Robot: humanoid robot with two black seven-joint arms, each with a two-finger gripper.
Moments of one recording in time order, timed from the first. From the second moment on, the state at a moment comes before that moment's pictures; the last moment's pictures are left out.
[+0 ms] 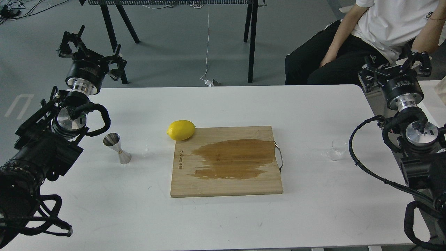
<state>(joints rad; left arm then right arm) -0.84 0.24 -0.90 -0.41 -0.19 -0.49 -0.29 0.65 -0.26 1.42 0.57 0.05 0.42 0.03</state>
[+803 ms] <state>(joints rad) -0.72 0.57 -0.75 -1.03 0.07 -0.46 -0.36 0.60 -0.28 1.43 0.68 0.04 0.45 0.03</state>
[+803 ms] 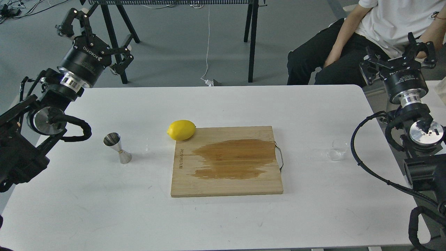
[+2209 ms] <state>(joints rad) -0.13 0.58 -0.67 -0.97 2.06 0.49 -0.31 0.52 -0.28 1.42 0.68 0.04 0.49 0.03</state>
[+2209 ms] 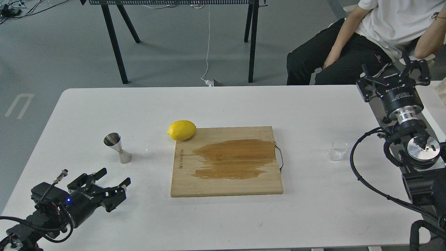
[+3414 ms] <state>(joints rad) -0.30 0.44 -0.67 -0.71 2.06 0.49 -0.32 0.51 -0.28 1.42 0.69 0.04 0.49 0.03</state>
